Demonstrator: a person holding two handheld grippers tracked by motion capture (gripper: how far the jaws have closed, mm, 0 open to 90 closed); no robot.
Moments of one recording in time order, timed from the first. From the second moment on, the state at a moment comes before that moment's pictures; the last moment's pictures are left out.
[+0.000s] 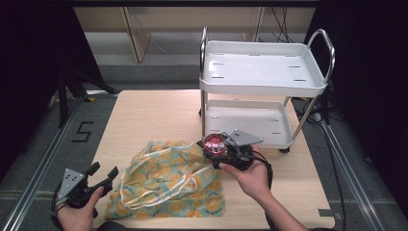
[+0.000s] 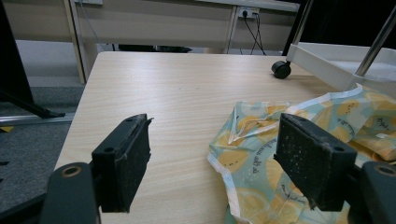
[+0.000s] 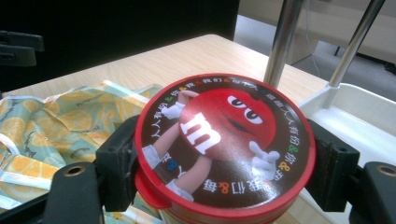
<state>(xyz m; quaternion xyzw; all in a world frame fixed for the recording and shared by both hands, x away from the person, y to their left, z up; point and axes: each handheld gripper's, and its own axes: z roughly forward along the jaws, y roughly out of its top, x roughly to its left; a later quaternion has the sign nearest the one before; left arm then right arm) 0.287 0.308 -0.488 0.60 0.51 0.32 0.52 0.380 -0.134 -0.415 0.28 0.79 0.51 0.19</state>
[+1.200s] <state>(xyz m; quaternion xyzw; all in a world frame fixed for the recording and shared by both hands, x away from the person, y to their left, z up) 0.289 0.307 -0.488 0.60 0.51 0.32 0.53 0.390 -0.155 -0.418 0.30 0.79 0.50 0.19</state>
